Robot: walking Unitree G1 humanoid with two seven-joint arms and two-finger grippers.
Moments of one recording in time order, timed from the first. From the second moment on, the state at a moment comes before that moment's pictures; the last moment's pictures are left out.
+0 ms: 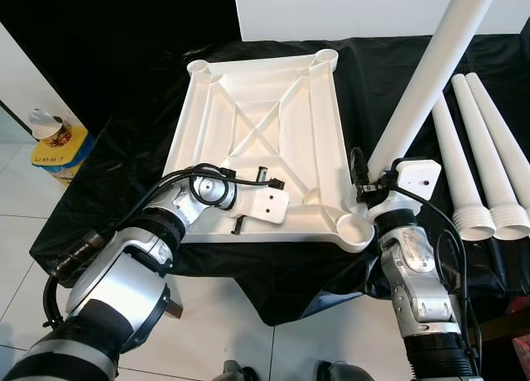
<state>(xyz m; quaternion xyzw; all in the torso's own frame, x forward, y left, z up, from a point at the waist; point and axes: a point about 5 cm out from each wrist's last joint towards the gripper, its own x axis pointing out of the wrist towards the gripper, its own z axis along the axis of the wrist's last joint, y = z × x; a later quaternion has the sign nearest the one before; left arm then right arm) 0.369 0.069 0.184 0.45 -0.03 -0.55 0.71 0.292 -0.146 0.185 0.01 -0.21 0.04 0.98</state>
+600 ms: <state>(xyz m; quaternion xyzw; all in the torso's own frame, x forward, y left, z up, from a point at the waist) 0.358 0.123 0.216 0.16 -0.07 -0.43 0.88 0.300 -0.136 0.185 0.02 -0.21 0.07 0.98</state>
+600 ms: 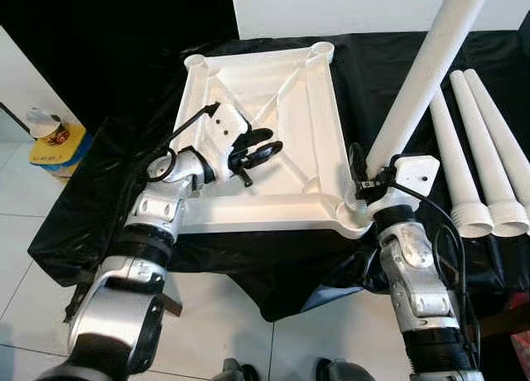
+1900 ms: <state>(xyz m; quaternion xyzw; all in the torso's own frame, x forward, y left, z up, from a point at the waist) 0.334 0.136 0.216 -0.01 -0.13 -0.18 0.97 0.310 -0.151 0.179 -0.02 -0.19 0.04 0.98</state>
